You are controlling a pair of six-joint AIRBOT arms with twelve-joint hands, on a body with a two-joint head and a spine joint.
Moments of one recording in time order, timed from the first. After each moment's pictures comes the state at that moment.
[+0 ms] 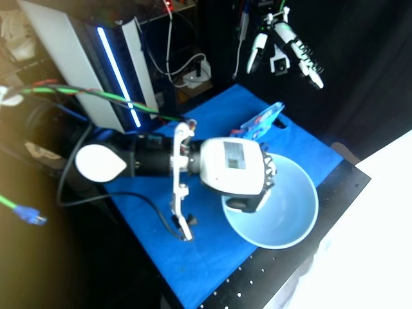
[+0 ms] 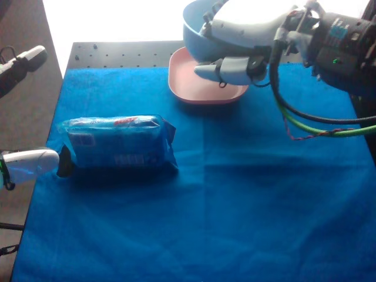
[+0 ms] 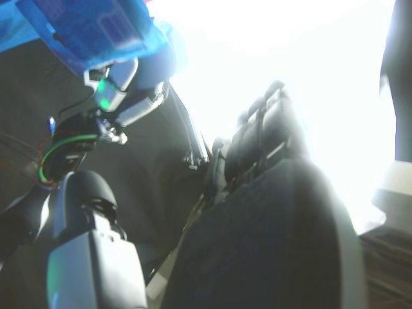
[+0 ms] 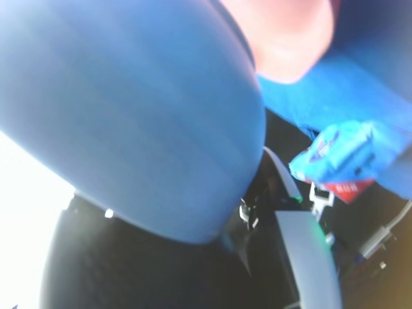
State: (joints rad) left arm 1.36 -0.84 1.01 -0.31 -1.40 0.62; right arm -0.46 -1.42 1.61 -0.53 0.42 -0.57
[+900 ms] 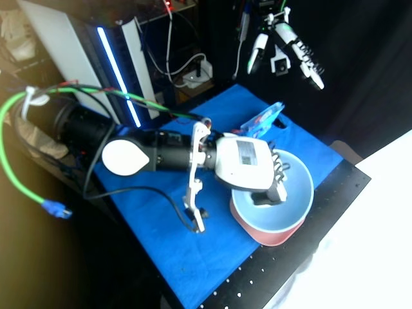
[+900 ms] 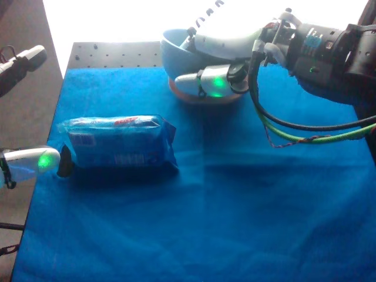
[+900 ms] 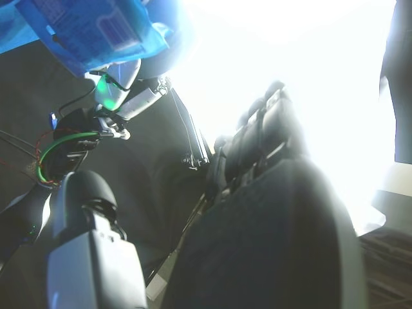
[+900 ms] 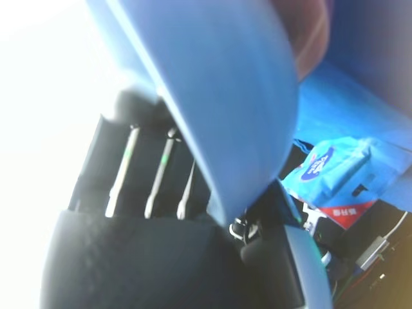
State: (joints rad) left arm 1.35 -0.84 1.01 -0.31 -1.39 0.62; right arm -0.47 -1.47 1.63 -0.55 0.38 -0.58
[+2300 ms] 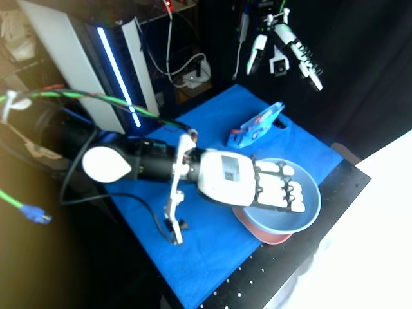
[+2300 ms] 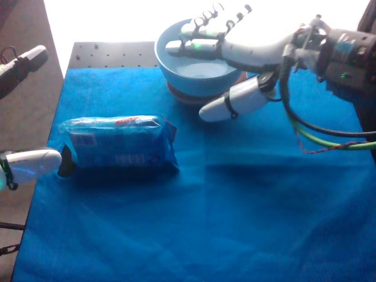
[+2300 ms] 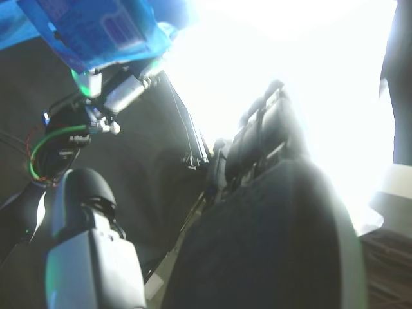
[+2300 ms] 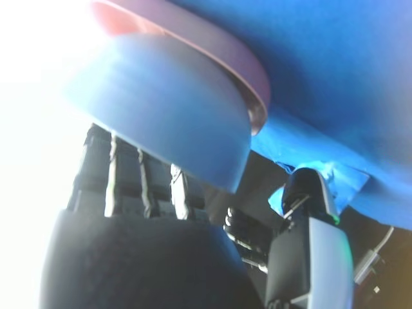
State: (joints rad) left arm 1.35 -0.85 1.01 -0.31 -1.40 0.61; right arm -0.50 -1.36 1.54 -0.54 0.38 -0.58
